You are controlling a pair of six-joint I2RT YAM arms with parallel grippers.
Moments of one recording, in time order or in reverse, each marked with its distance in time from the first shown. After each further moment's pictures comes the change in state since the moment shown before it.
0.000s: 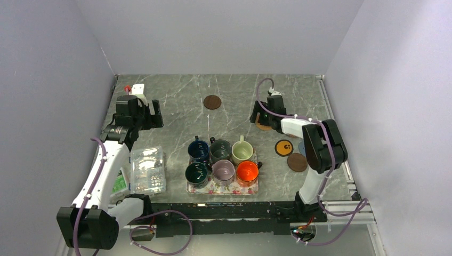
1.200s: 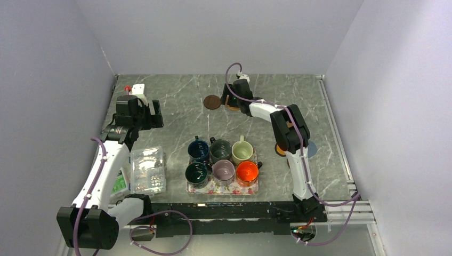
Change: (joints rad) left arm 0.000 0.000 0.000 0.000 0.009 0.000; right arm 0.197 0.476 0.646 -0.018 0.069 0.103
